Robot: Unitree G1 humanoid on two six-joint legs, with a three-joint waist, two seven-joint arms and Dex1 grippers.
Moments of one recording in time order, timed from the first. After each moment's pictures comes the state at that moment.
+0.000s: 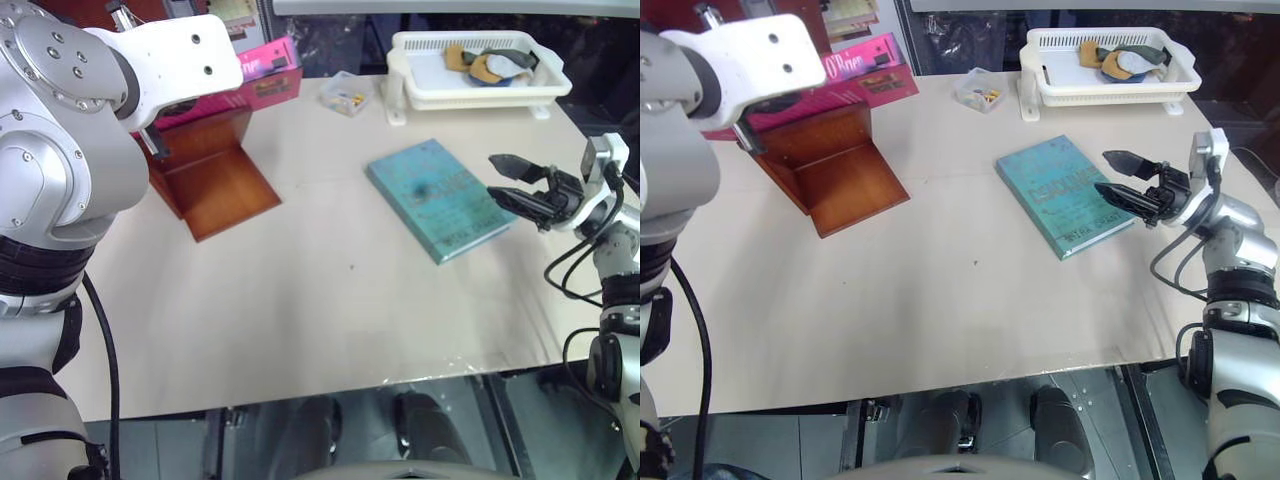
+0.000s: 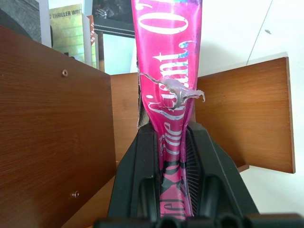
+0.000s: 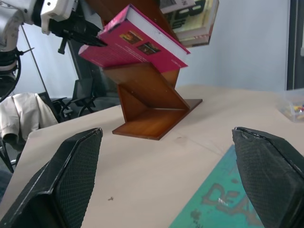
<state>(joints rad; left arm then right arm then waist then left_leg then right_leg) -1.17 1.08 -0.38 -0.35 0.72 1.04 -1.42 -0.80 -0.63 -0.22 0.75 0.61 0.21 1.54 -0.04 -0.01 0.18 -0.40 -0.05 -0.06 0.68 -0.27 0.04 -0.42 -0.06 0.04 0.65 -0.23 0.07</state>
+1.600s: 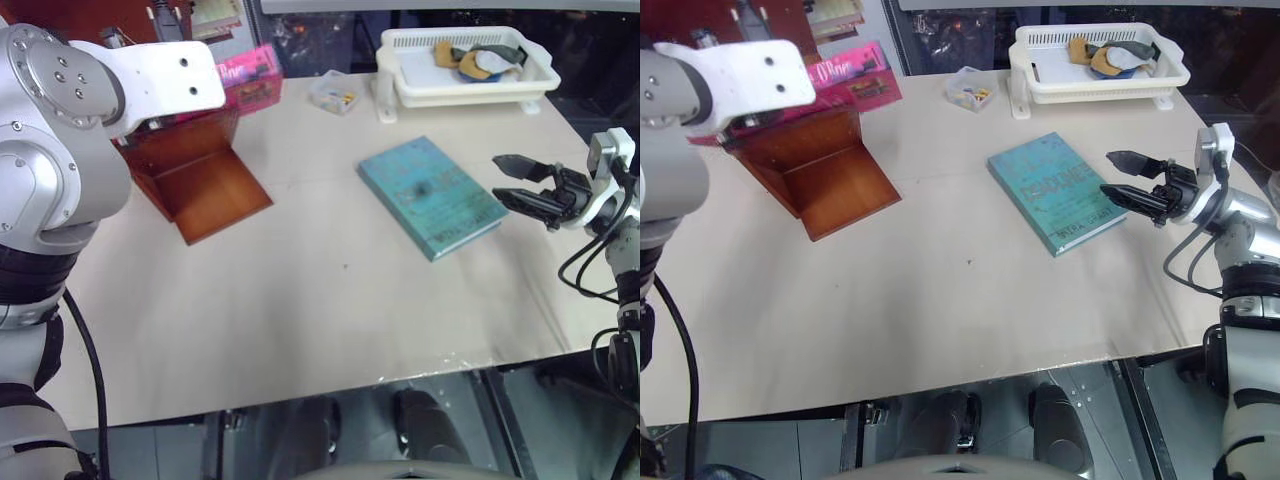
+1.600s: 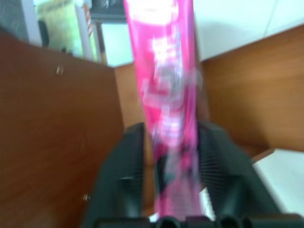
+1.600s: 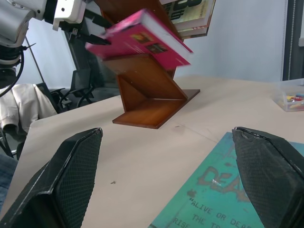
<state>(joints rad) -1.09 1.15 -0.36 -0.29 0.72 0.89 -1.32 -0.81 -0.72 -0.10 0.76 0.71 0.18 1.55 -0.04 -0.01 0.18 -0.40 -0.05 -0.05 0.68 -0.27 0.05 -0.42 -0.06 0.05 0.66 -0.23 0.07</state>
